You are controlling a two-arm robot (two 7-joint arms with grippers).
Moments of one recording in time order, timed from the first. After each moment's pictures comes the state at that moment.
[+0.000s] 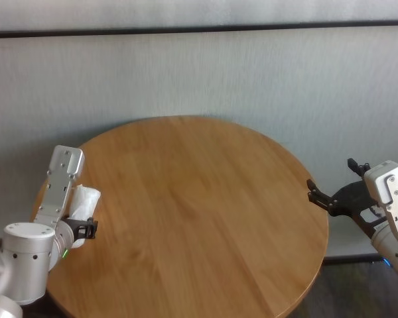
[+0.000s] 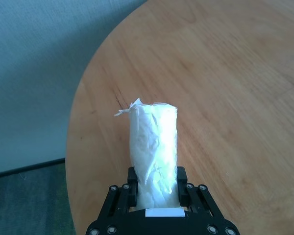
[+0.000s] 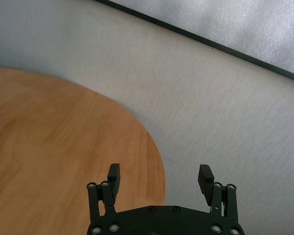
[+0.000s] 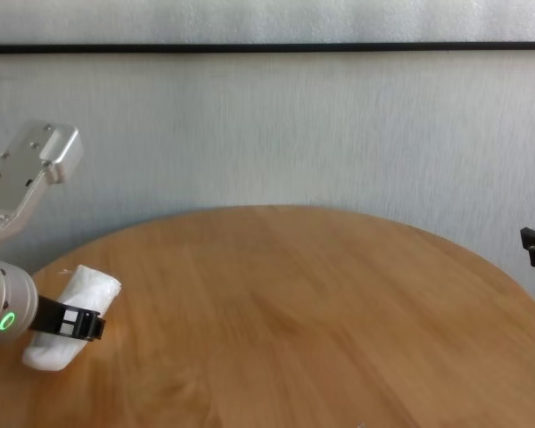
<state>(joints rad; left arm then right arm) -0.29 0.22 0.27 -1.38 -0.17 0.67 0.09 0.20 0.60 -0.45 -1.41 0.25 -0.12 -0.03</state>
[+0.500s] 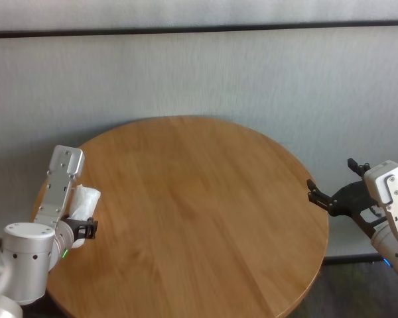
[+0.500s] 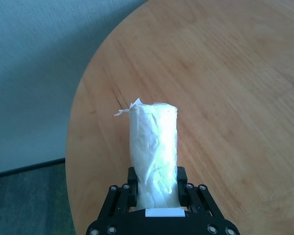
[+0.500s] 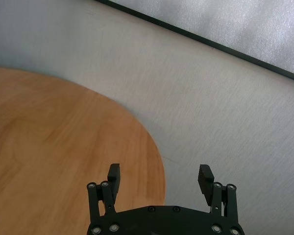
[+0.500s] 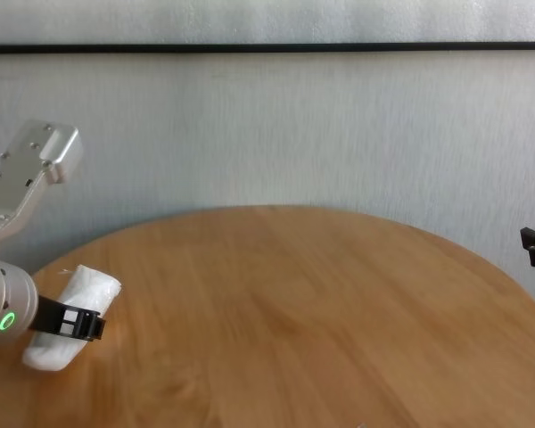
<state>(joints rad) -0.29 0.22 0.26 -1.39 -0.17 0.66 0.09 0.20 0.60 -0.45 -1.41 0.25 -0.12 -0.03</state>
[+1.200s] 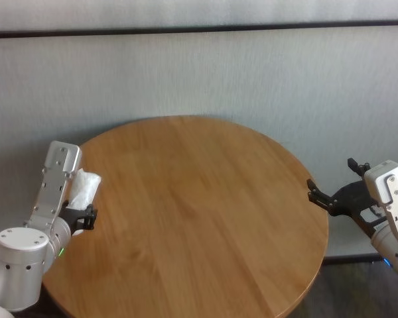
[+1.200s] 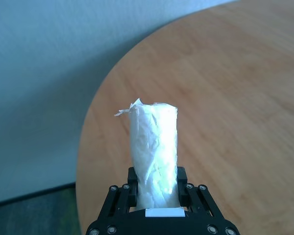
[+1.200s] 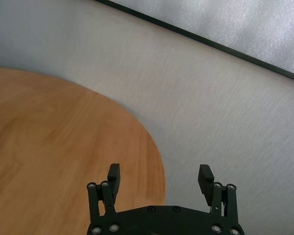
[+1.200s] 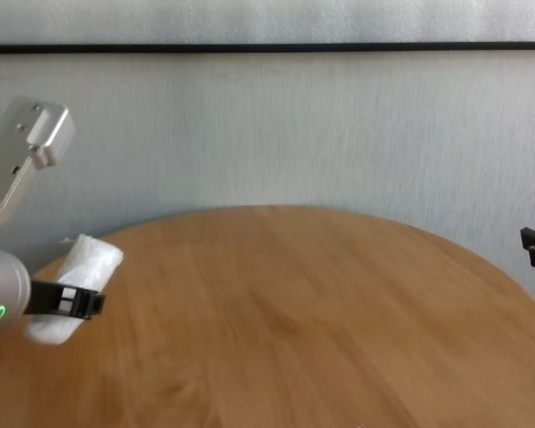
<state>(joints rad) -0.26 0.23 0.26 -1.42 -0.14 0.56 0.06 0.20 0.60 -0.45 -1.41 0.25 -0.12 -0.03</state>
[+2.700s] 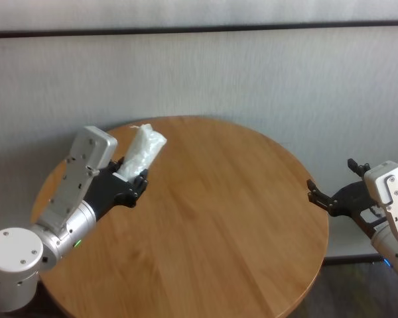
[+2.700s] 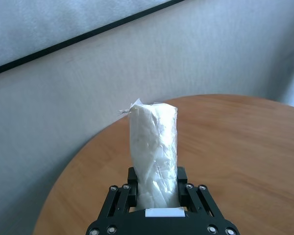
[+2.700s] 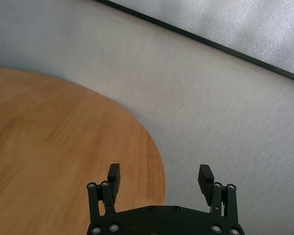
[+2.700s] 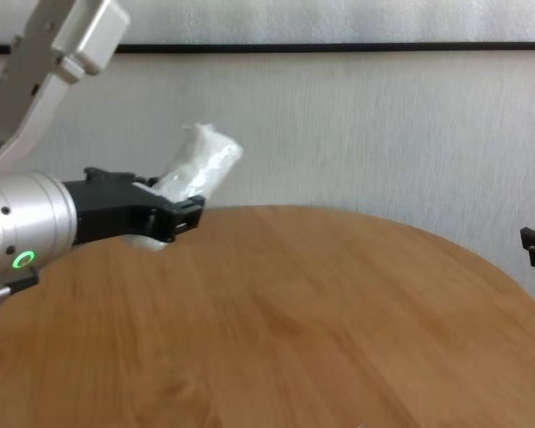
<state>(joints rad) -0.22 0.31 0.31 -1.57 -0.07 0.24 -0.22 0.20 0.60 -0.45 -1.41 0.25 -0.12 -0.03</state>
